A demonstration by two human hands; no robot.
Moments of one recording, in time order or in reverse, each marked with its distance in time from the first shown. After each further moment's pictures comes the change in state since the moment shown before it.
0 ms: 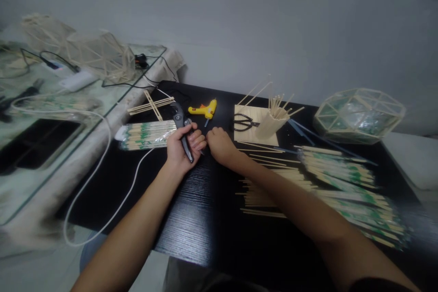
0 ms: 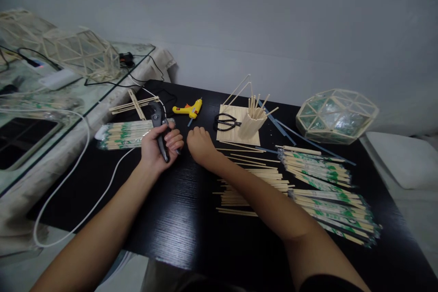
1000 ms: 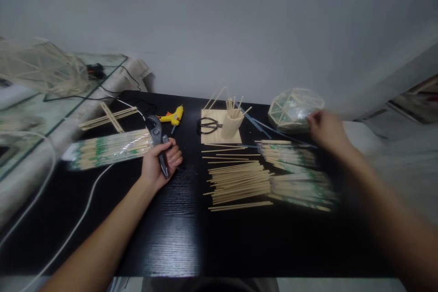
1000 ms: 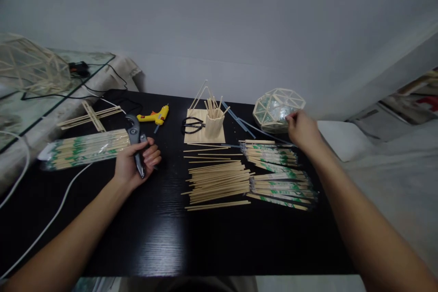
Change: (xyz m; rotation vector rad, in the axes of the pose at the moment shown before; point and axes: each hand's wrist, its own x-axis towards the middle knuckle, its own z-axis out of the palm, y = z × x) left_hand -0.004 -0.030 0.003 0.234 0.011 -0.058; right_hand -0.219 0.261 -0.134 0.047 0.511 0.773
